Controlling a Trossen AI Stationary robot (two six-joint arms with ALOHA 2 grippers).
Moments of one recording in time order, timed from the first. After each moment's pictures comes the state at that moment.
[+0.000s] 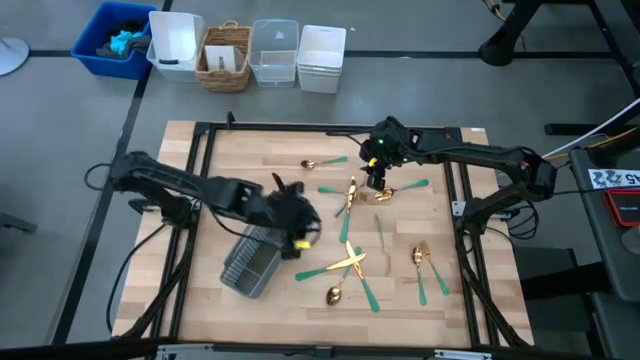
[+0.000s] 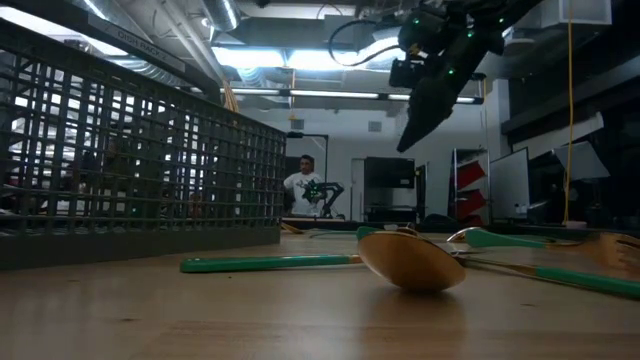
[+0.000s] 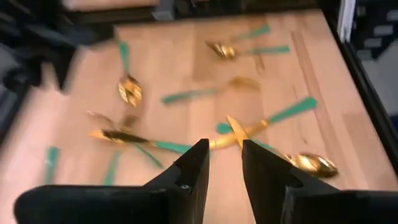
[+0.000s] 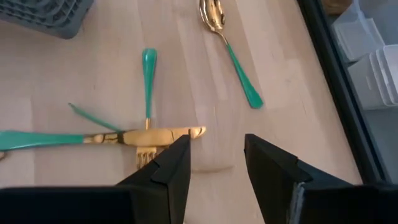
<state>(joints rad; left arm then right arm) -0.26 1.55 1.42 -0.59 -0.26 -0.11 -0.42 1.44 1.09 -0.58 -0.05 -0.24</state>
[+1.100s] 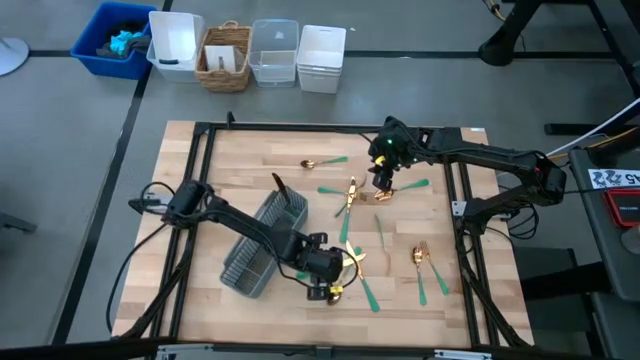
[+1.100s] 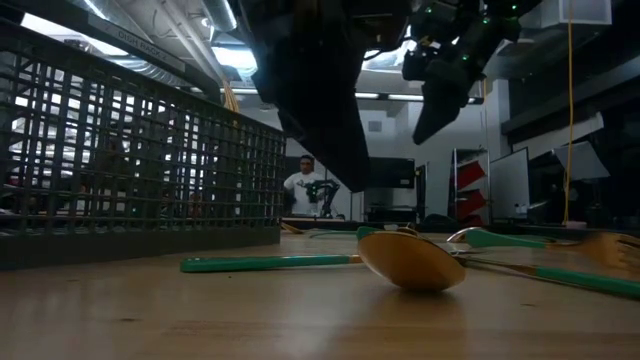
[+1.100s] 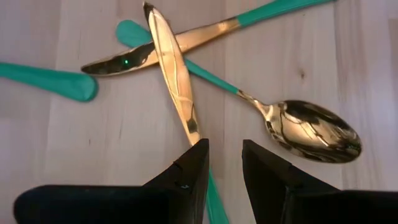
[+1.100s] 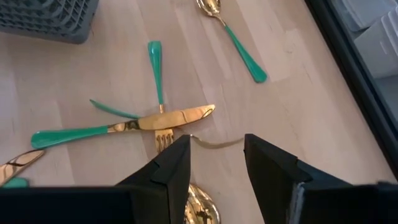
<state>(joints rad) -0.35 2.06 1.54 -0.56 -0.16 -0.34 -0.42 1.37 1.09 -0.68 -0.06 -0.10</state>
